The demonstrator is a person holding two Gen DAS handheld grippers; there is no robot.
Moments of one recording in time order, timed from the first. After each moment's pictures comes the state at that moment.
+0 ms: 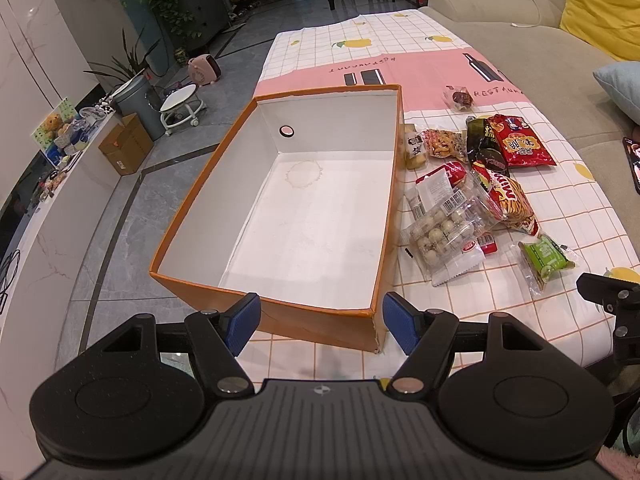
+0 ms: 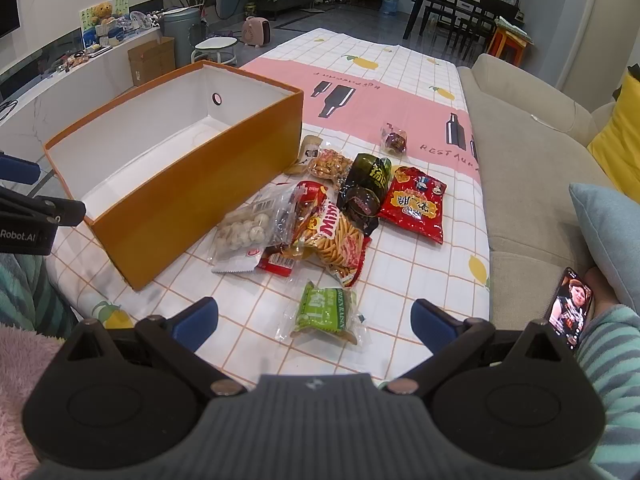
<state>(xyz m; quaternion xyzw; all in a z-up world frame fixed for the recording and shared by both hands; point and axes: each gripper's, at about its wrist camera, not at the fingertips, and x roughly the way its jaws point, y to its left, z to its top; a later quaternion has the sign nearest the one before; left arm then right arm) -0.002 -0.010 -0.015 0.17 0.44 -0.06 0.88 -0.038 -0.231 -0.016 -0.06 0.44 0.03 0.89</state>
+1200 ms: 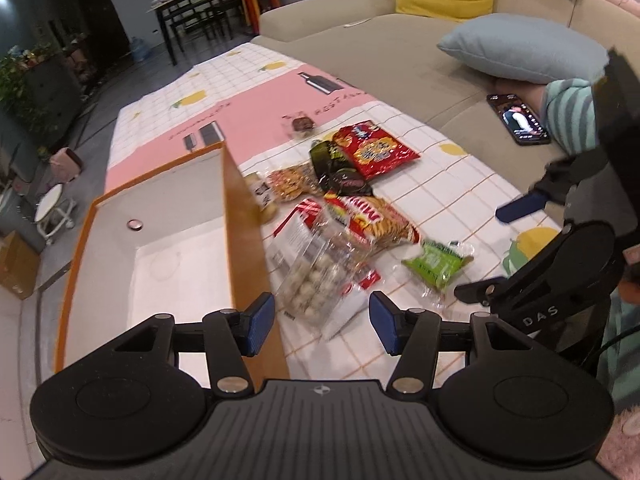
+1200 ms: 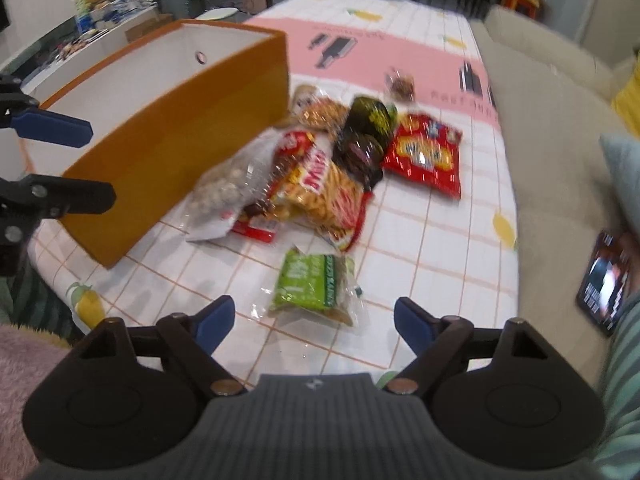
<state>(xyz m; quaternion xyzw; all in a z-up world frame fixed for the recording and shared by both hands) 0.020 -0.075 -0.028 0.25 0.39 -0.30 0.84 -0.007 -0.266 -0.068 -0.02 0.50 0.05 0.86</state>
